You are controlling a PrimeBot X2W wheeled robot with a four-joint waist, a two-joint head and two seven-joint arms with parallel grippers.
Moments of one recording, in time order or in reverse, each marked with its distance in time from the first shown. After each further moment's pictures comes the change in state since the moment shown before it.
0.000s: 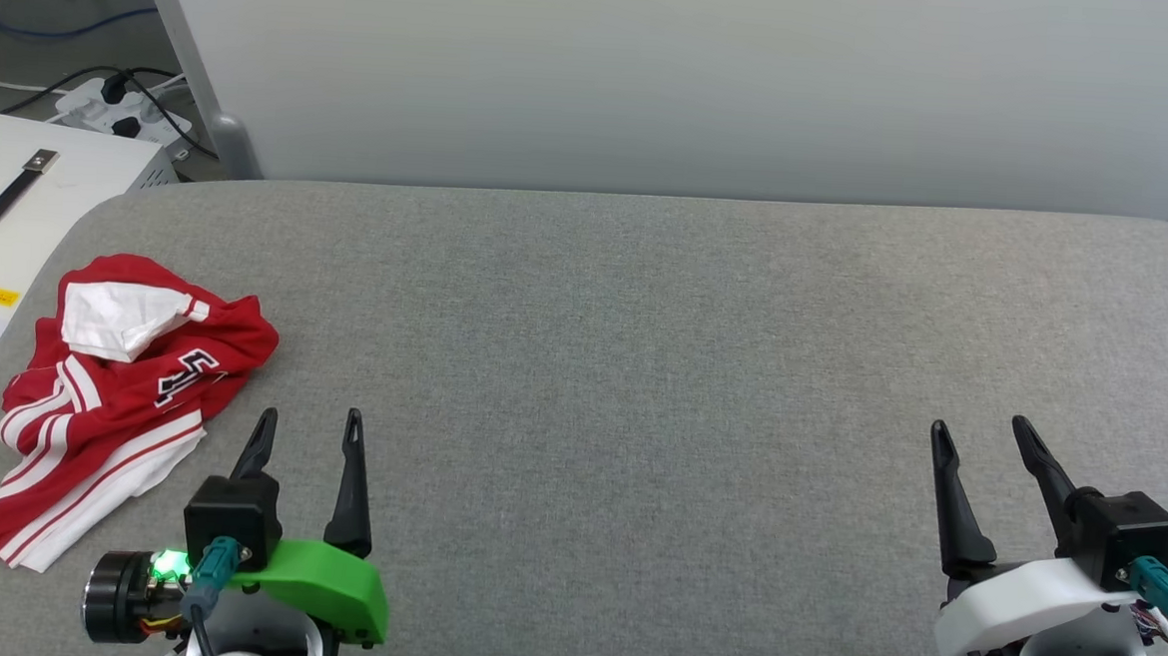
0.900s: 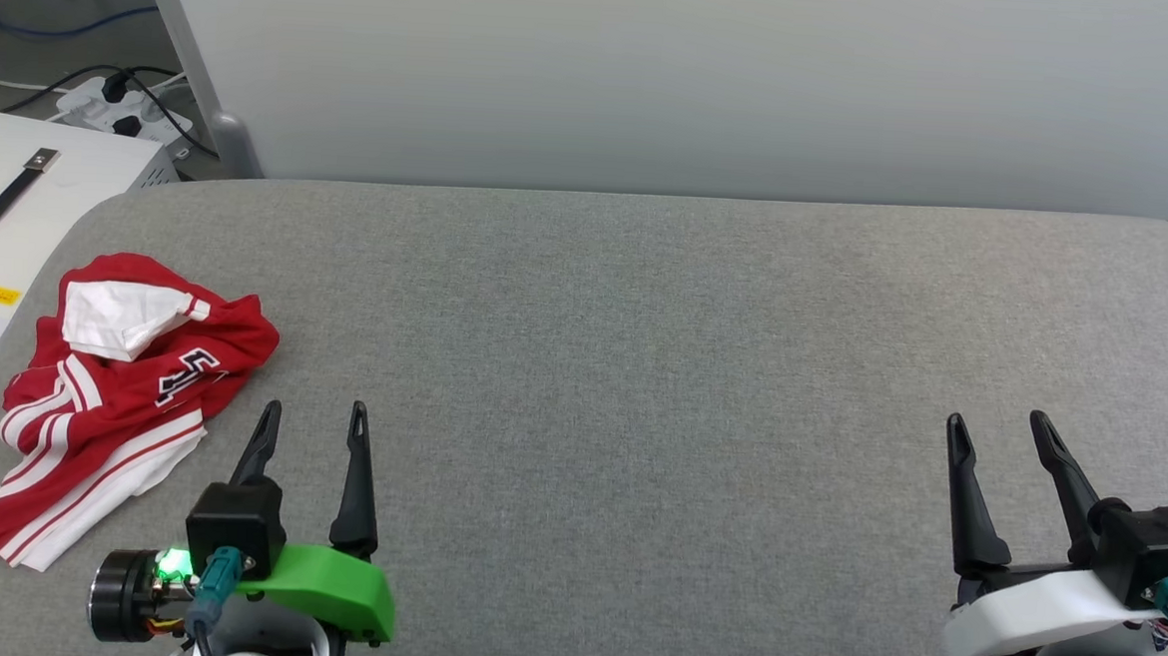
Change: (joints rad) left arm 0.000 0.000 -0.018 0.001 -0.006 0.013 -0.060; right arm 0.020 0.000 -0.006 -0.035 0.028 0.000 -0.053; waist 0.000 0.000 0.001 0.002
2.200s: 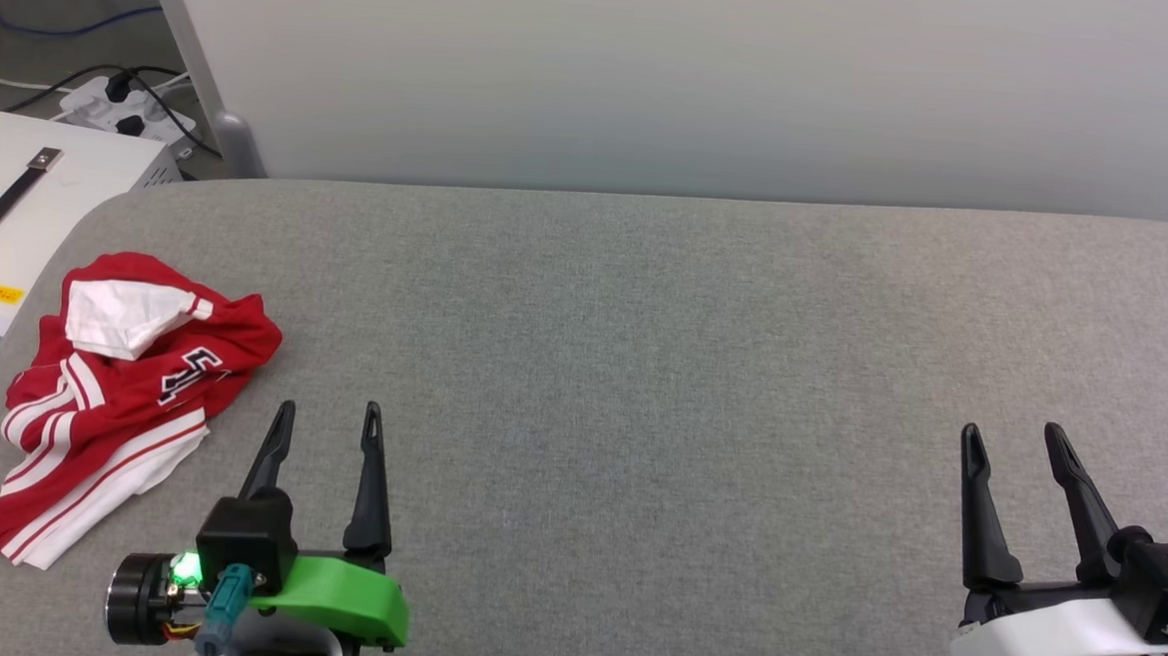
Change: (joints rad) left arm 0.000 0.000 -0.029 0.024 -0.024 0.007 -0.080; right arm 0.035 0.000 -0.003 -0.009 0.039 0.000 -0.079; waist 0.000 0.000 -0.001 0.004
